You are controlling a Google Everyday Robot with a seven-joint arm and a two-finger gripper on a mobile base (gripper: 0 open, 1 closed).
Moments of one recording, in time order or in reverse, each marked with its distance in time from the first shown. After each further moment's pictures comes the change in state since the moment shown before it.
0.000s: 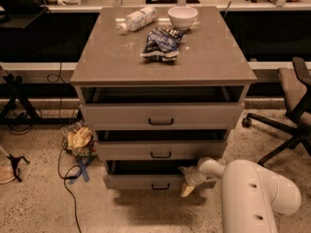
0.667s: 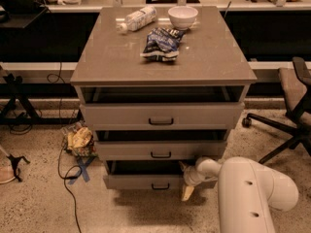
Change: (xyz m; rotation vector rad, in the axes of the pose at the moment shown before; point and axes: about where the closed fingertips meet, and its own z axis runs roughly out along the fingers) arm -0.002 0.002 0.000 -0.013 0.020 0.008
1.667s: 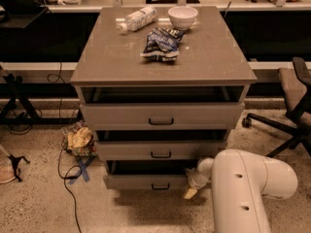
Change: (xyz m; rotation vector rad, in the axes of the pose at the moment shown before) arm 0.021 0.029 -0.016 -0.081 0.099 0.163
